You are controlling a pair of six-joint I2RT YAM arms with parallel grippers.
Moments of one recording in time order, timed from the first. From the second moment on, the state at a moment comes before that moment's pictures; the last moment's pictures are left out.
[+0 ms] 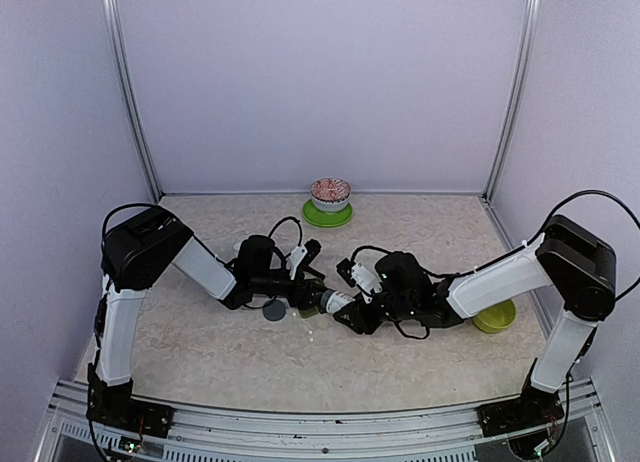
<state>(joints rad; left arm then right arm) -0.67 2.23 1.04 0.78 0.62 0.03 0.91 1.76 0.77 0.34 -0.09 0.12</state>
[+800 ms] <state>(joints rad) -0.67 2.23 1.04 0.78 0.62 0.00 0.91 1.75 0.82 0.24 -0.07 0.11</state>
